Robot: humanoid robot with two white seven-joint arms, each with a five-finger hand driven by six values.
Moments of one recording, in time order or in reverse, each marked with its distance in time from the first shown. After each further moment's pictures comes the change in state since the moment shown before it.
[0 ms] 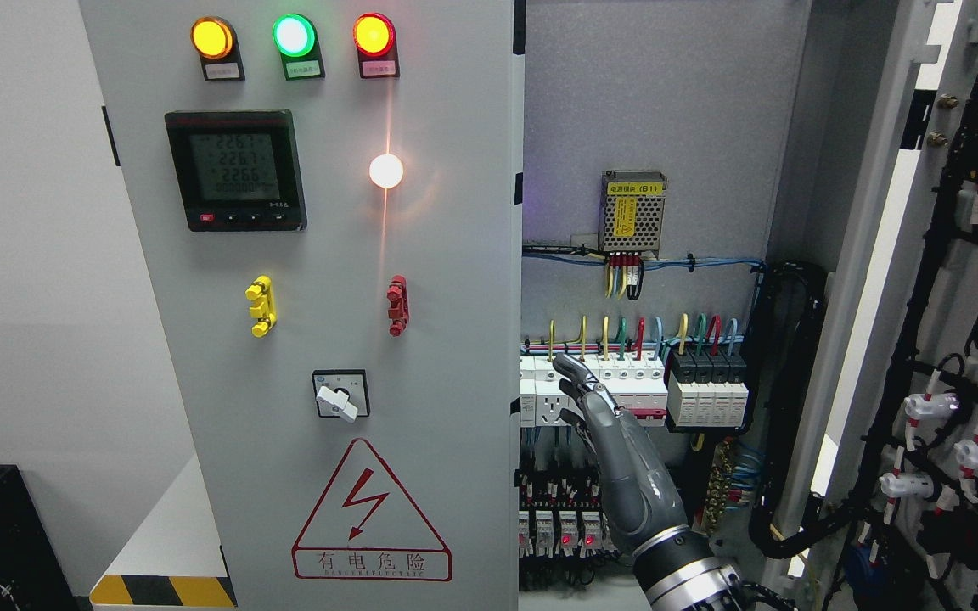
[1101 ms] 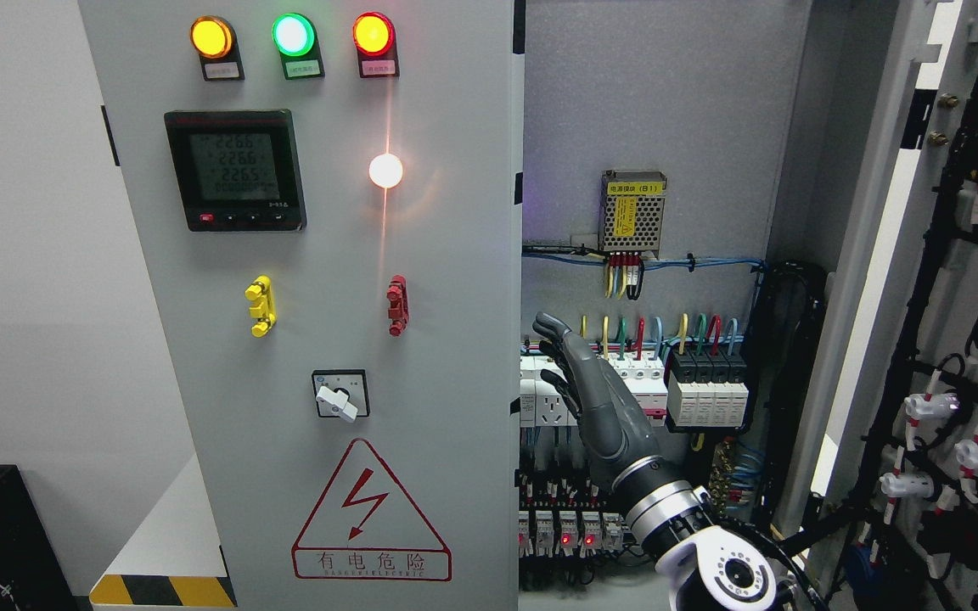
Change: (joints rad) left arm 0.000 0.000 0.000 0.000 0.000 0.000 0.000; right arm -0.173 0.000 -0.002 0.194 -0.095 0.009 0.054
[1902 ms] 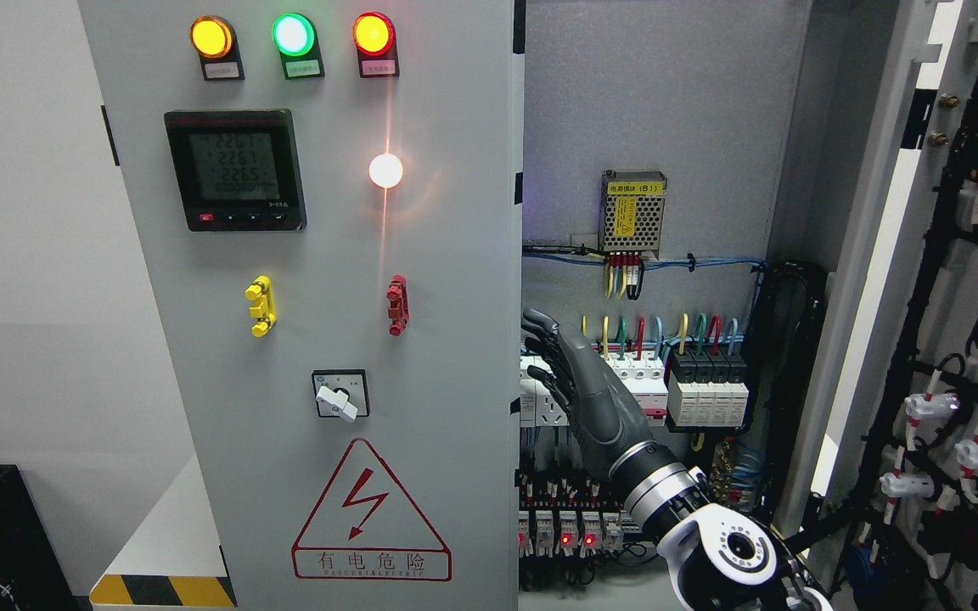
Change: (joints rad) left arm 0.000 0.000 0.000 0.000 0.000 0.000 0.000; right arm -0.043 -0.008 -0.018 0.065 -0.068 0.024 0.123
